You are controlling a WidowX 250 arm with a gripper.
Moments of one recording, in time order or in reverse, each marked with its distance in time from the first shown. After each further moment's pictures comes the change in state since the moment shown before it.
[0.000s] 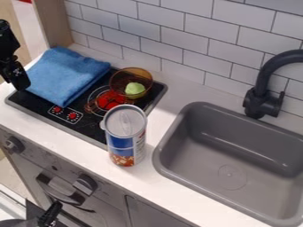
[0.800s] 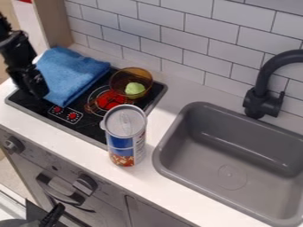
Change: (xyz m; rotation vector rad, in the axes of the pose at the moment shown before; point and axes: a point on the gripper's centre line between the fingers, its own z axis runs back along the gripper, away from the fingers) arm 0.025 -0.024 -0.017 -0.061 -0.002 0.105
